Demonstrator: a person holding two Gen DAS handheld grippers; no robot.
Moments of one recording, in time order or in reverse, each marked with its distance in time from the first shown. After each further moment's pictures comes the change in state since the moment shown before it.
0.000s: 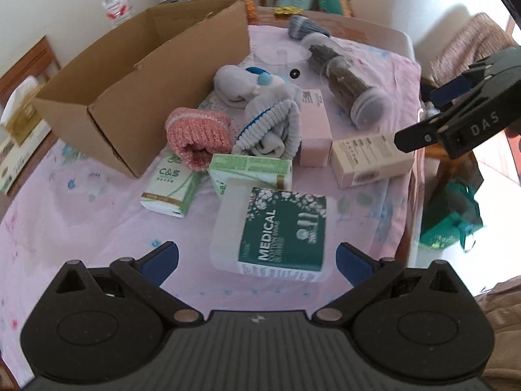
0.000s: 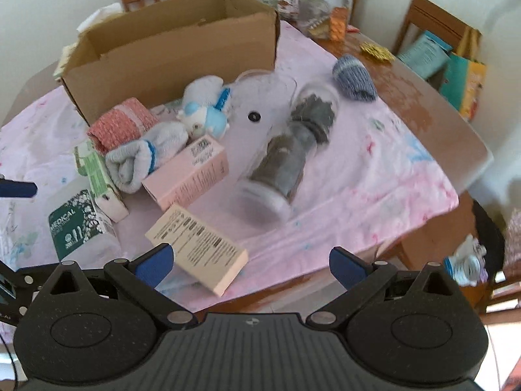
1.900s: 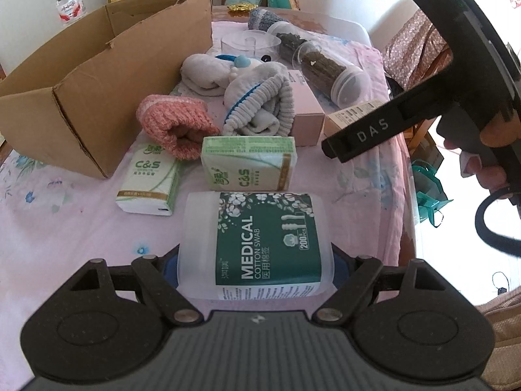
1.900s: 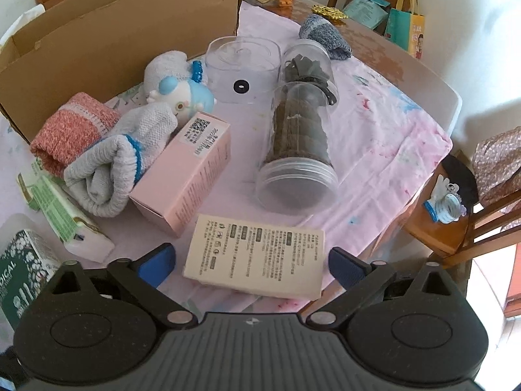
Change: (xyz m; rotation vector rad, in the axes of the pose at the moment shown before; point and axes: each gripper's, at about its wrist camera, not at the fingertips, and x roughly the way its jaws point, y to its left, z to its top) left arm 0.016 0.035 -0.020 0.095 -0.032 -0.194; right arm 0.053 0.048 0.007 0.223 0.057 -0.217
